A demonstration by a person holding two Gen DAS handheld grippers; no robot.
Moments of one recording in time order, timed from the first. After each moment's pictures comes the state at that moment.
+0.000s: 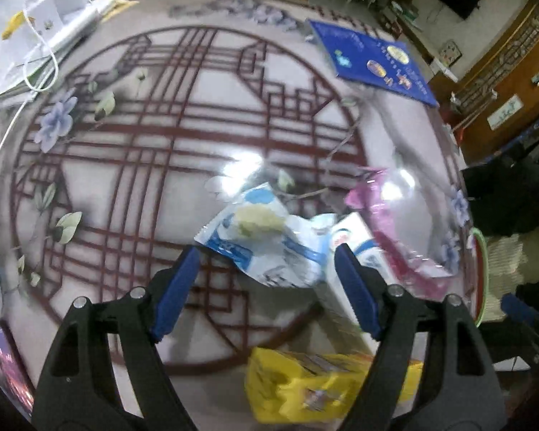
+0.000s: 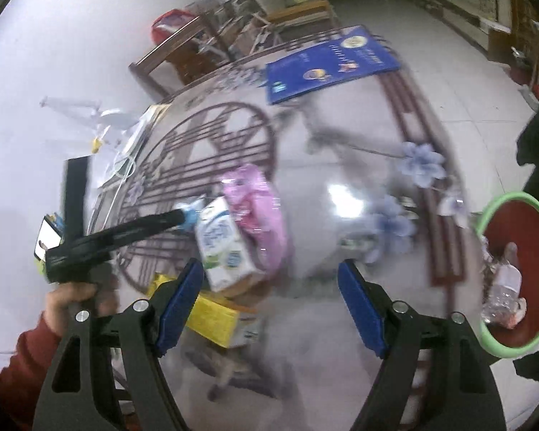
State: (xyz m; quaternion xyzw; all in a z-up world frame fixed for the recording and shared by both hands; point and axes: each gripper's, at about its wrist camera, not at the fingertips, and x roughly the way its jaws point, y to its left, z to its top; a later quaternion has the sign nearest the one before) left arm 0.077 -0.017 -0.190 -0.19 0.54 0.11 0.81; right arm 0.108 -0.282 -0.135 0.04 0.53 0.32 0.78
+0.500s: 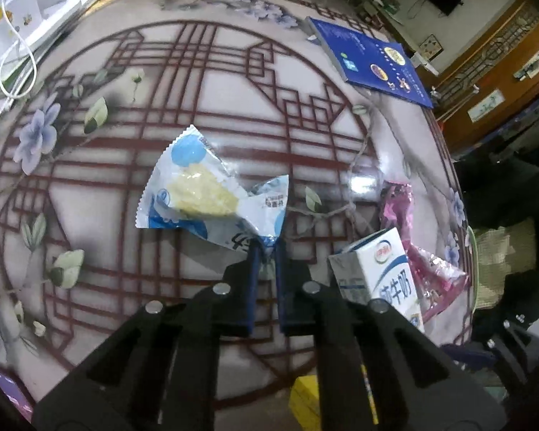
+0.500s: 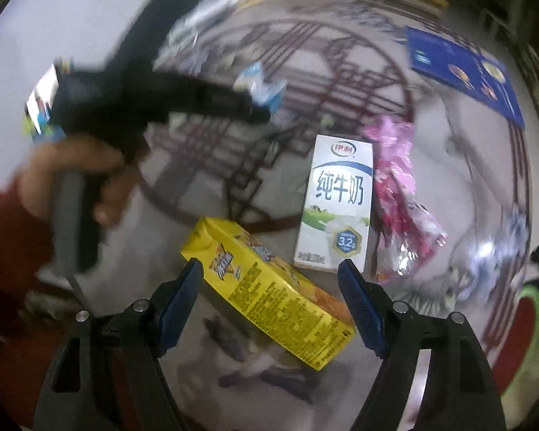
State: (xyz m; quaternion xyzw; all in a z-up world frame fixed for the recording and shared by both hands) left arm 0.081 0.029 -0.197 -0.21 0.53 0.06 0.82; right arm 0.052 -0.142 -0.174 -0.22 0.55 0.42 0.69
